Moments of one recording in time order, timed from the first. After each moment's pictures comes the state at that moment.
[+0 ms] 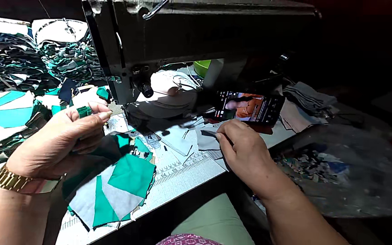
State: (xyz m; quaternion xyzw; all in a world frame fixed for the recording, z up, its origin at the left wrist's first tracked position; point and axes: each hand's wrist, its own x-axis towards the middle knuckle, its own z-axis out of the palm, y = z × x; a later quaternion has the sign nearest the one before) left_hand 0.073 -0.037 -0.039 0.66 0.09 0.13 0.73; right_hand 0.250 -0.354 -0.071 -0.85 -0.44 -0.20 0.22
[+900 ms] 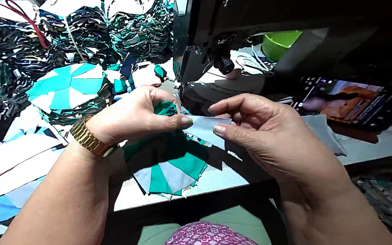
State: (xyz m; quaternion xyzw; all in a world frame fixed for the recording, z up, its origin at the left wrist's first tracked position) left_hand 0.063 -0.040 -0.016 0.86 -0.04 0.08 0.51; right_hand 0.200 -0.265 -0.039 -0.63 -0.47 0.20 0.59
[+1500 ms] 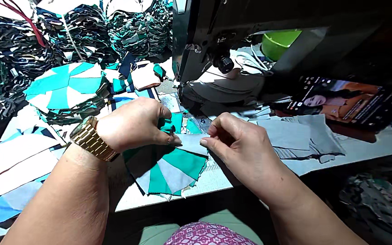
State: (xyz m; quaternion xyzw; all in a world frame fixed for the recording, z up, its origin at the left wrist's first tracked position) left_hand 0.067 -0.041 -0.018 0.97 0.04 -0.02 0.23; right_hand 0.187 -0.263 -0.071 -0.77 -0.52 -0.03 0.37
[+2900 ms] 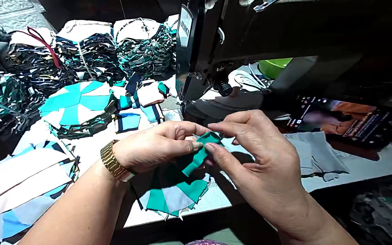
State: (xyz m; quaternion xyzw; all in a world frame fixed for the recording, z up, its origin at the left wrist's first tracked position) left_hand 0.069 -0.064 -0.023 0.66 -0.04 -0.09 0.74; right_hand 0.177 -0.256 -0.045 -0.68 -0.56 -0.17 0.44
